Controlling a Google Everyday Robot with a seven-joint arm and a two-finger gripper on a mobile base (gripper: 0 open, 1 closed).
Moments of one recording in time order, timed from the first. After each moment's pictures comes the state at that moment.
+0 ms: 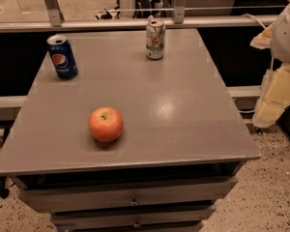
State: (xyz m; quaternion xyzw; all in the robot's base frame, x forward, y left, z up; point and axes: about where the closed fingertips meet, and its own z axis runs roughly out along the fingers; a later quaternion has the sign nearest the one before) arm 0.438 -0.217 0.976 -0.60 0.78 -0.03 0.16
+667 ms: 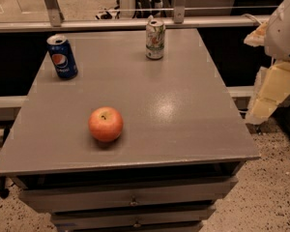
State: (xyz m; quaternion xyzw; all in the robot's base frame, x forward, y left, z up) arm 0.445 -0.206 0.976 -0.61 0.77 -0.03 0.17
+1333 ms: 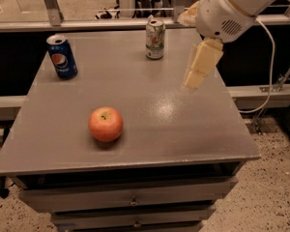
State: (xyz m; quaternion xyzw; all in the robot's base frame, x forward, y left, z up) arm 0.519 -0.096 0.983 -0.68 0.68 0.04 0.27
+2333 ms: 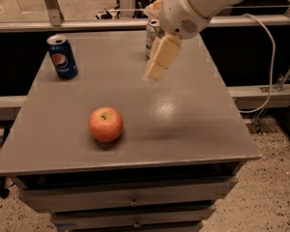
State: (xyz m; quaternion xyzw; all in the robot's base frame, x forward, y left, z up) arm 0.558 -0.014 0.984 -0.69 0.63 0.09 0.34
